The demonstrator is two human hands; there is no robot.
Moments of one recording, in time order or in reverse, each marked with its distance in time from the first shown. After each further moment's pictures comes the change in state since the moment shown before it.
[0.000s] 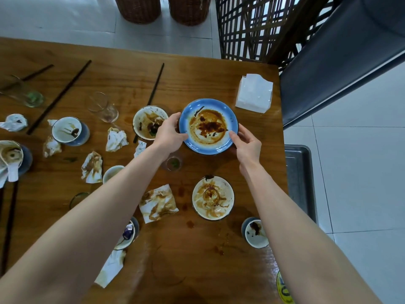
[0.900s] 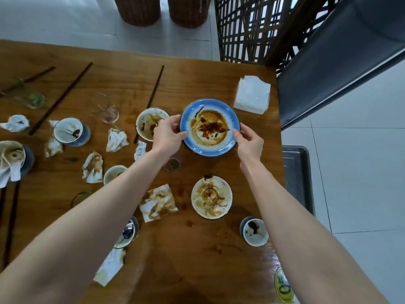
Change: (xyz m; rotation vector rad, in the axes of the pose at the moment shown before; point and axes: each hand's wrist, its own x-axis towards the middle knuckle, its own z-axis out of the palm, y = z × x) left_hand -0.008 -0.002 0.004 -0.032 0.173 0.052; right_hand 0.001 -0.008 -0.004 -0.063 0.096 -0.060
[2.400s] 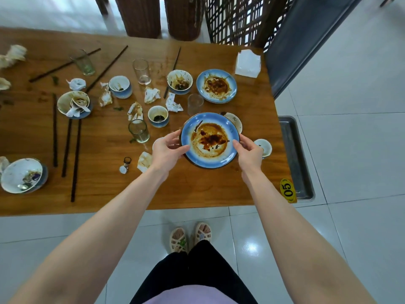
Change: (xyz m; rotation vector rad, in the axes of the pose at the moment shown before) left_hand -0.231 -0.136 -0.084 -0.367 -0.092 0.018; right_hand -0.261 0.085 -0.051 0.057 0.025 -0.070
